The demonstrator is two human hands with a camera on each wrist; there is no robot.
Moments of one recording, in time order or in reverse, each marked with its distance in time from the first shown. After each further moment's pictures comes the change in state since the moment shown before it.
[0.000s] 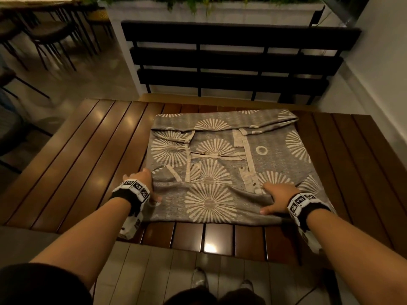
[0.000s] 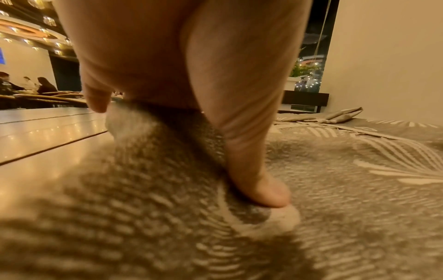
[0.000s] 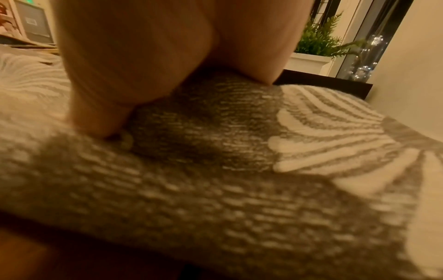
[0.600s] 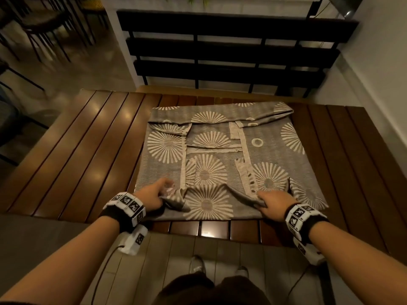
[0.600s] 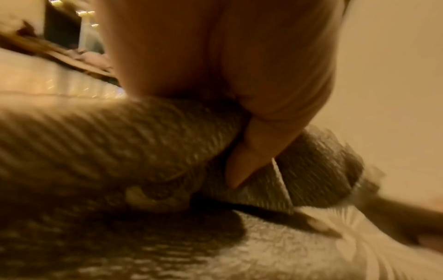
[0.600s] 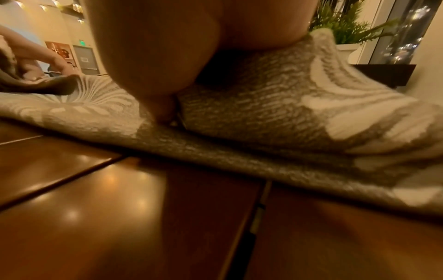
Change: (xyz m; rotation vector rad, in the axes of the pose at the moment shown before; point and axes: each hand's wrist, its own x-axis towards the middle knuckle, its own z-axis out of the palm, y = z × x) left_hand -0.079 0.014 0.030 -0.397 -0.172 0.400; right_hand -0.047 -0.028 0.032 0.022 0.090 -0.083
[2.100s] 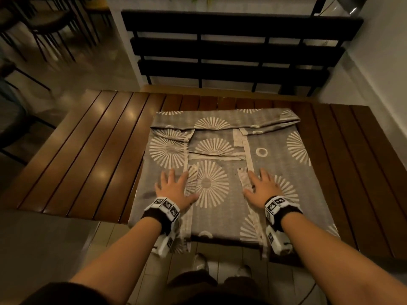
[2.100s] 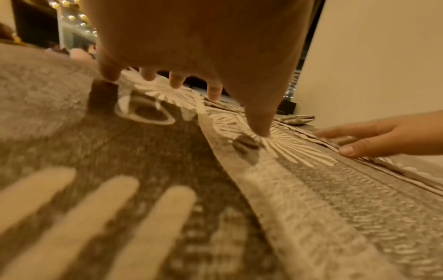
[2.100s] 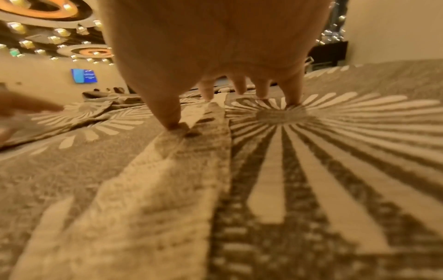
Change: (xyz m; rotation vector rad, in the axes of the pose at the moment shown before) left_hand 0.028 0.028 0.049 0.306 0.235 -0.182; right_hand 0.039 -0.027 0.010 0.234 0.134 0.290
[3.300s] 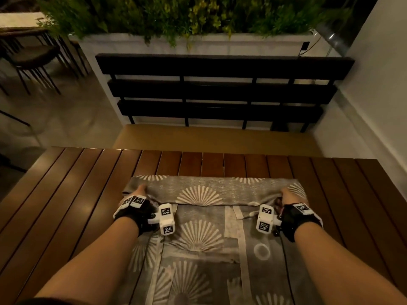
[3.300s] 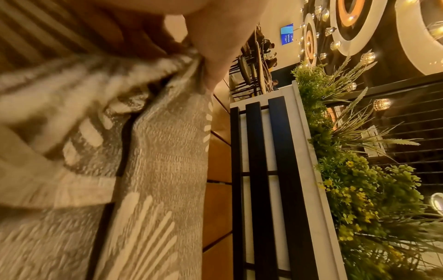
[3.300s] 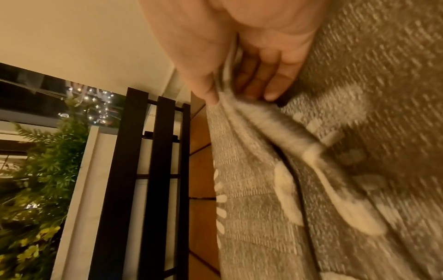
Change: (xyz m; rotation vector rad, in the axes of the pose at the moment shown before) left_hand 0.236 -0.004 -0.148 -0.605 -0.038 -0.504; right_hand 0.221 0.084 -0.131 1.500 0.231 0.906
